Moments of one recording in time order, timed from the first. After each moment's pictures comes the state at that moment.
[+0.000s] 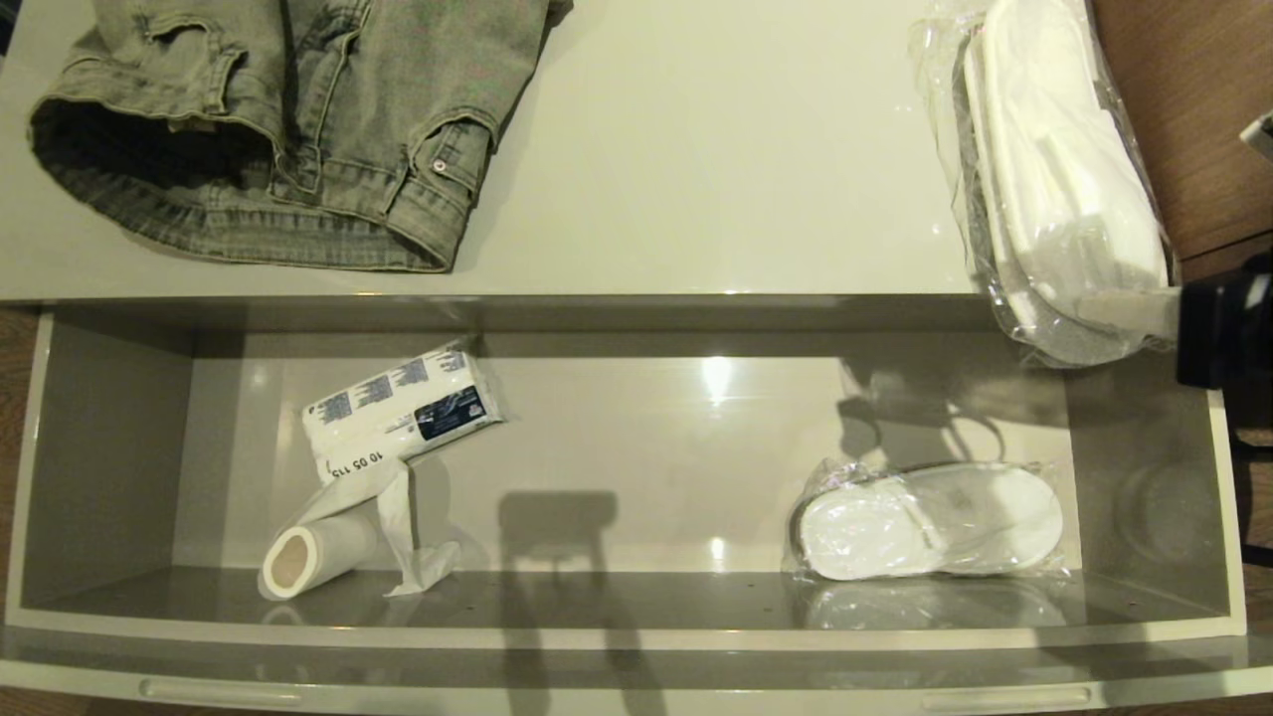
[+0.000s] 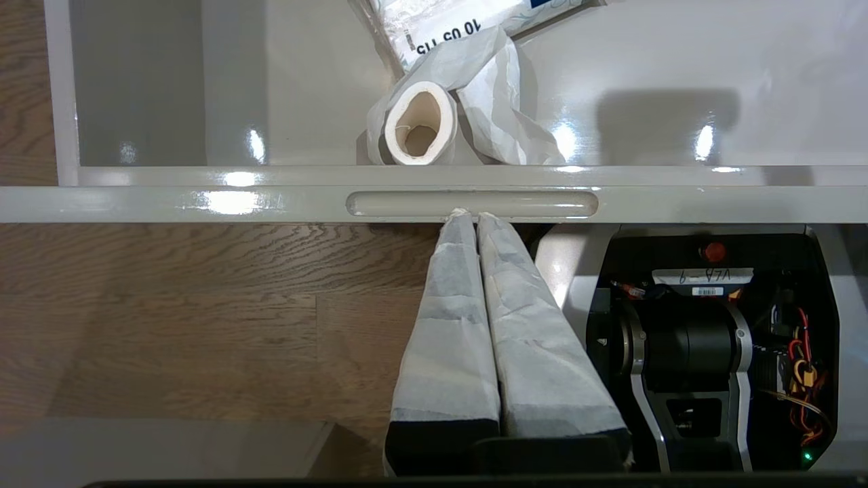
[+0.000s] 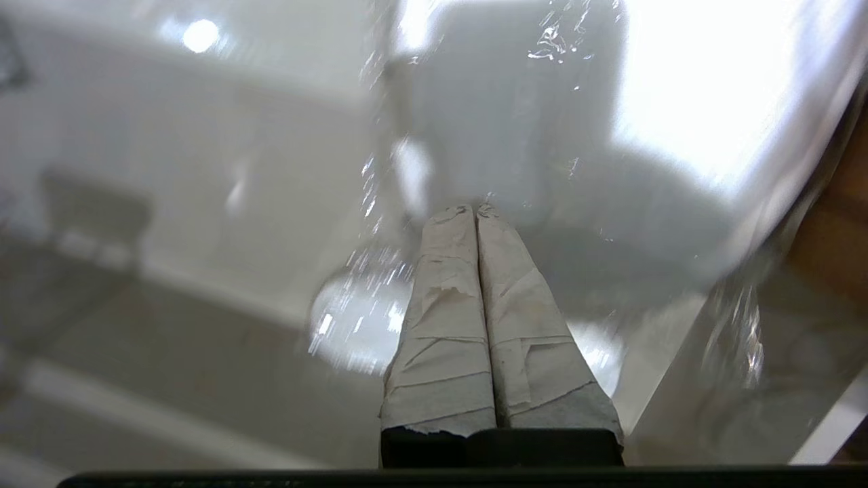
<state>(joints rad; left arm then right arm) 0.00 0.00 0.00 0.01 0.01 0.00 0.19 1.27 -1.08 0.11 0.07 -0.12</state>
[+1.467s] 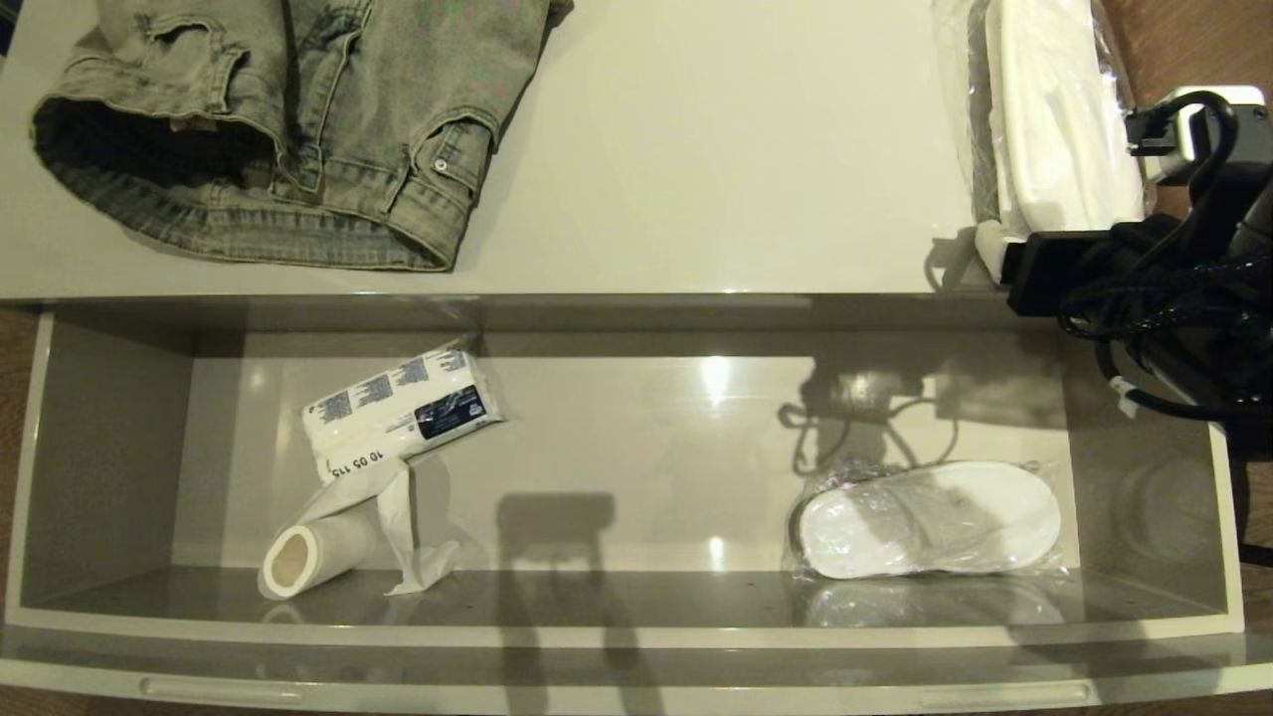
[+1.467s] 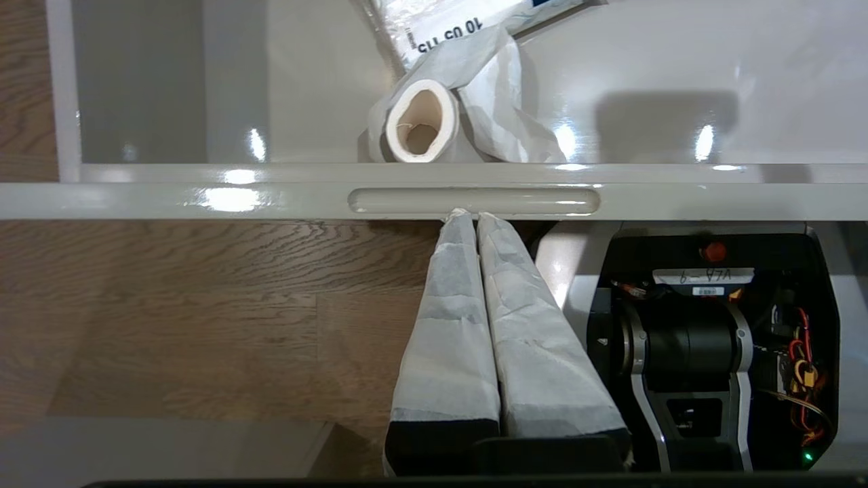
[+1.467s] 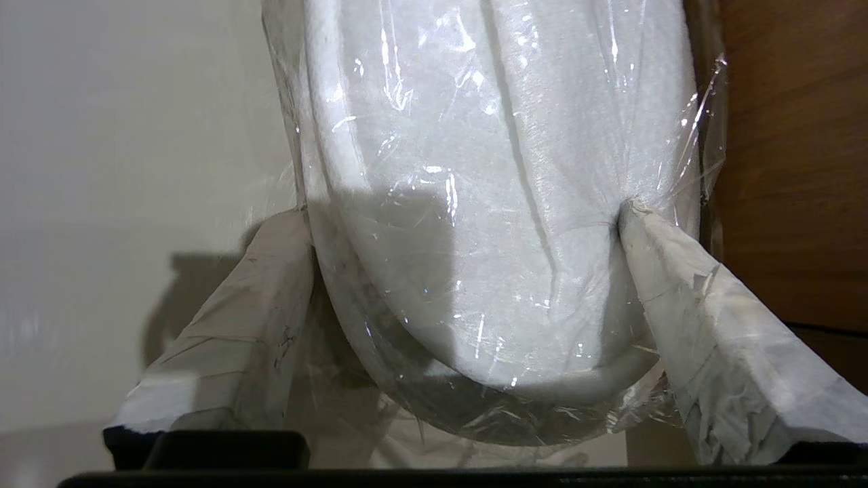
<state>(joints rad) 0.00 0.00 0.00 0.02 0.01 0.00 0.40 1.52 -0.88 -0.69 -0.60 -0.11</state>
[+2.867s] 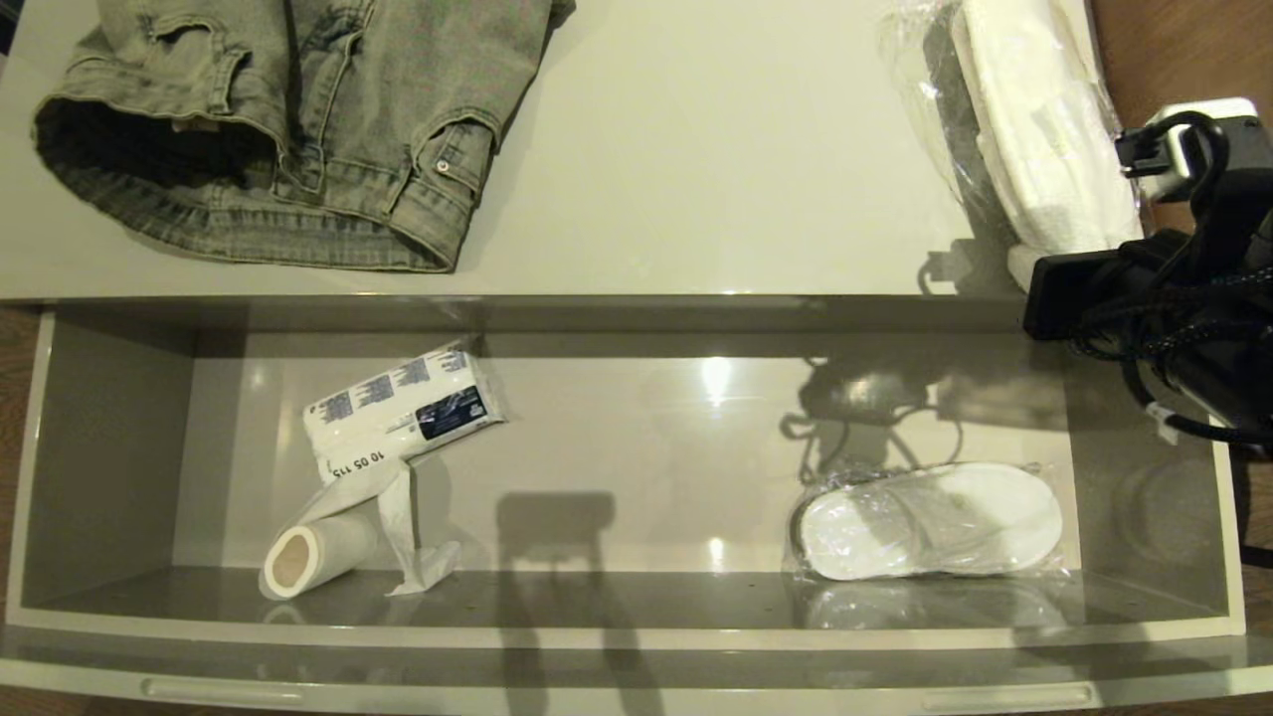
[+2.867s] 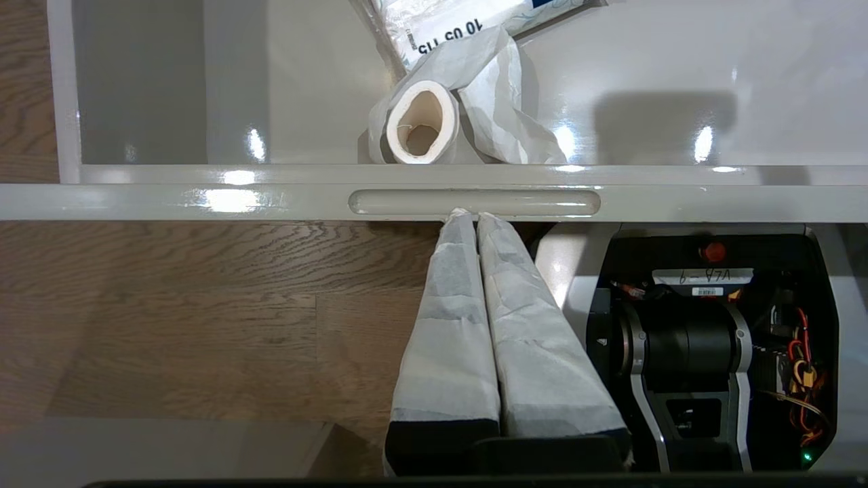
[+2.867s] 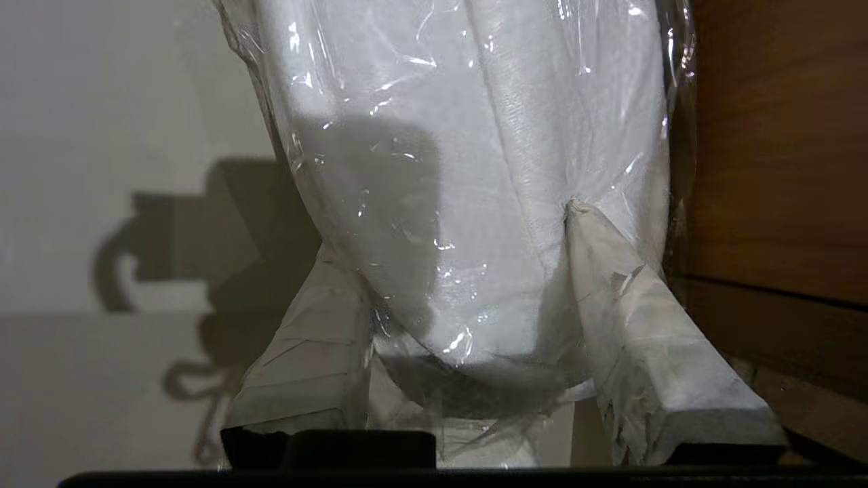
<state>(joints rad) 0.00 0.00 0.00 0.02 0.01 0.00 0.40 1.45 -0.88 -0.47 -0.61 -0.15</state>
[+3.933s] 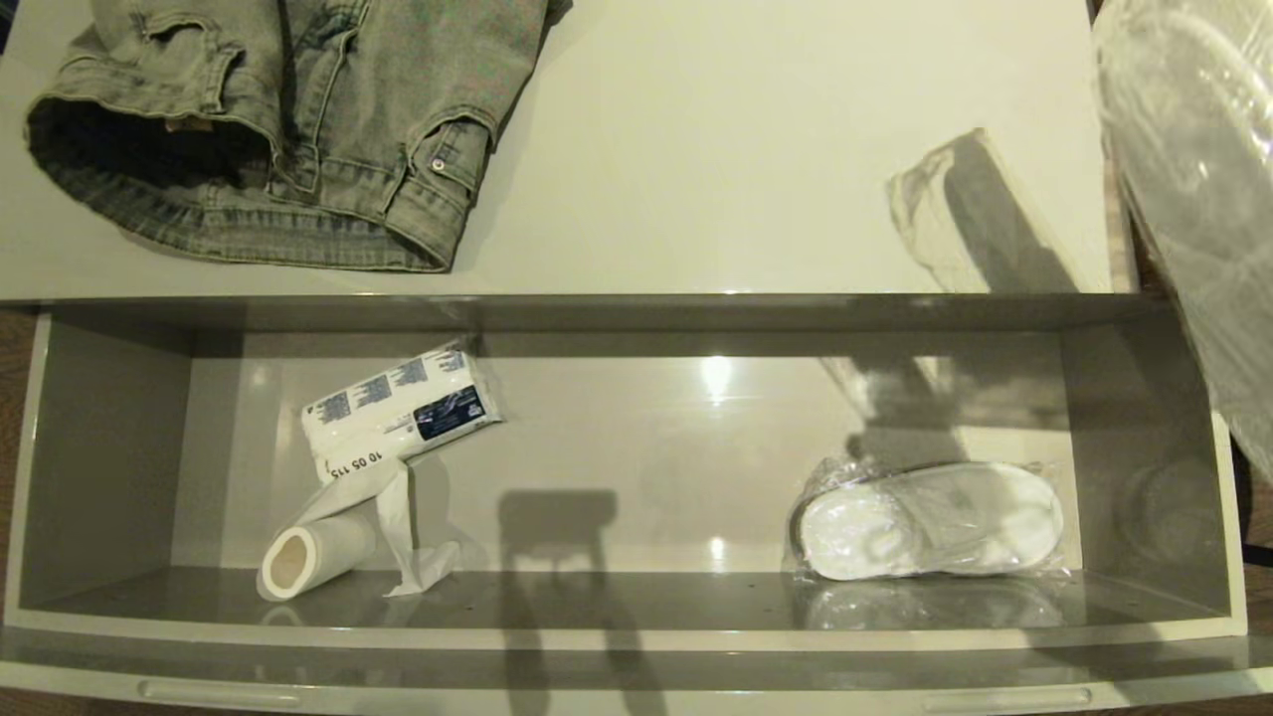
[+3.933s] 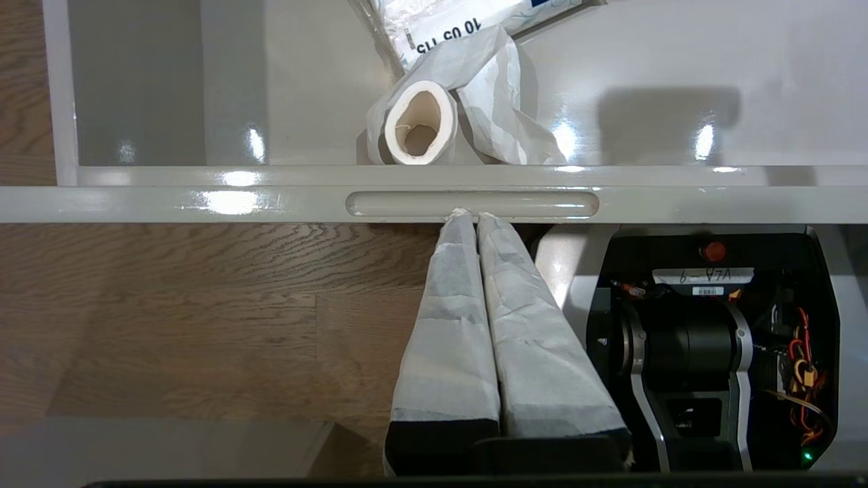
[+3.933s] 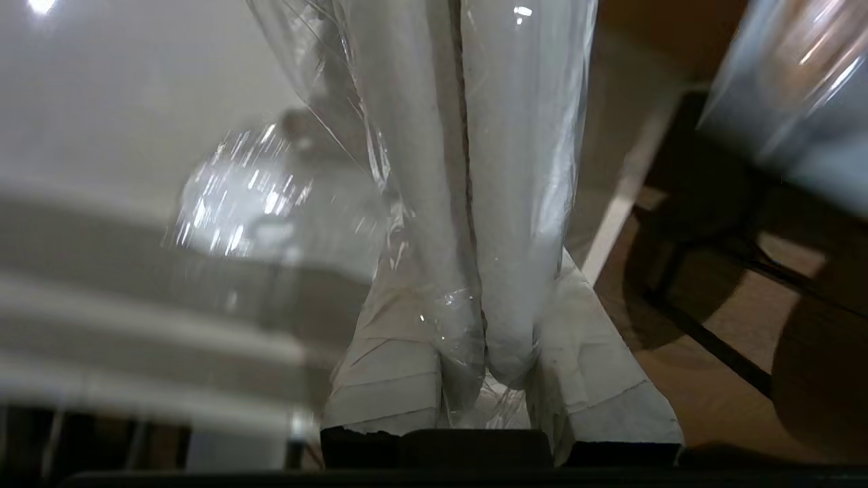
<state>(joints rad) 0.00 0.00 0.00 0.01 0.01 0.00 0.49 0.87 -0.88 0.32 -0.47 -0.22</state>
